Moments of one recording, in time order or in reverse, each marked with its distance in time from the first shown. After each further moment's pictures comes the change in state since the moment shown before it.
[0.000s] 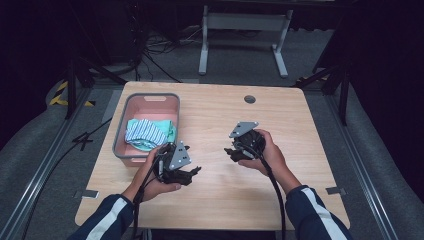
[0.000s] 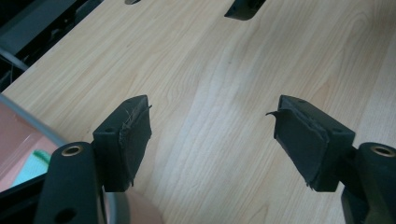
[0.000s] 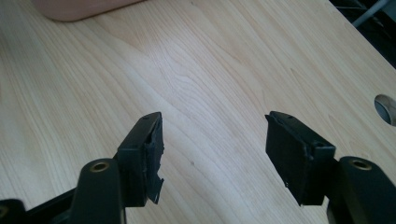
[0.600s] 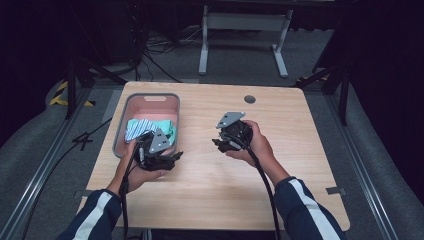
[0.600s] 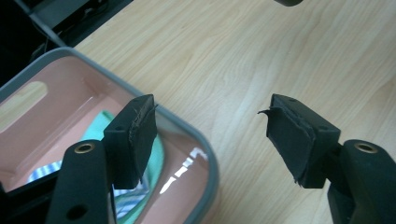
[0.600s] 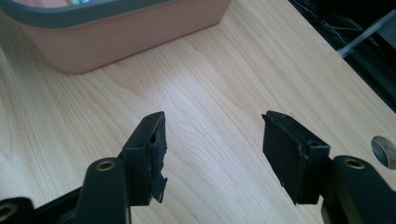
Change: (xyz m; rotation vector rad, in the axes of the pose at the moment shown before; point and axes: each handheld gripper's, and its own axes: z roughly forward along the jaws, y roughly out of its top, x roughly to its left) left arm 0.044 -0.015 -0.025 0.014 0.095 -0.122; right arm 0.004 0.043 0.007 -0.048 0.001 -0.016
